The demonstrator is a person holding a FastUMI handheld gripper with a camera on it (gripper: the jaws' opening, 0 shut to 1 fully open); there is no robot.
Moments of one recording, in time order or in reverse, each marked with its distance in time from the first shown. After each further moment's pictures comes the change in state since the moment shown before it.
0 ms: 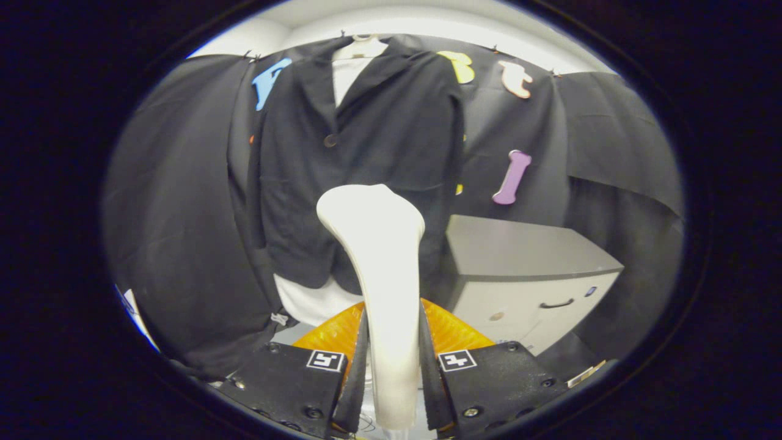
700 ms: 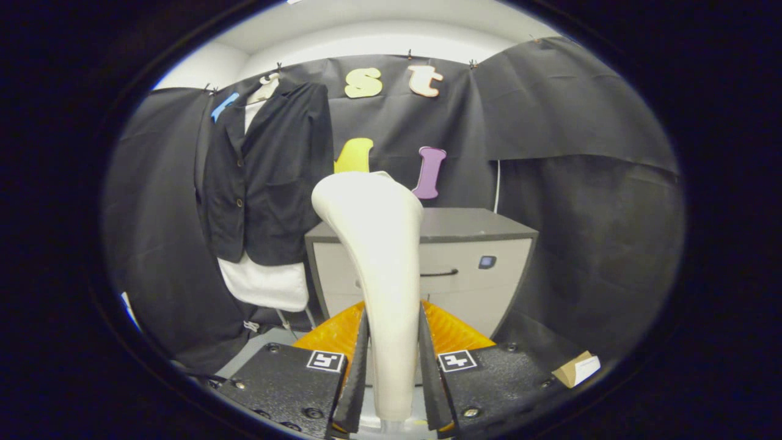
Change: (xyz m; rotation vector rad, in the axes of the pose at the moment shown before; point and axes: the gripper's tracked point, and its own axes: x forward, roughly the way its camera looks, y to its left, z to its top) arm -0.111 -0.249 -0.124 0.077 -0.072 -0.097
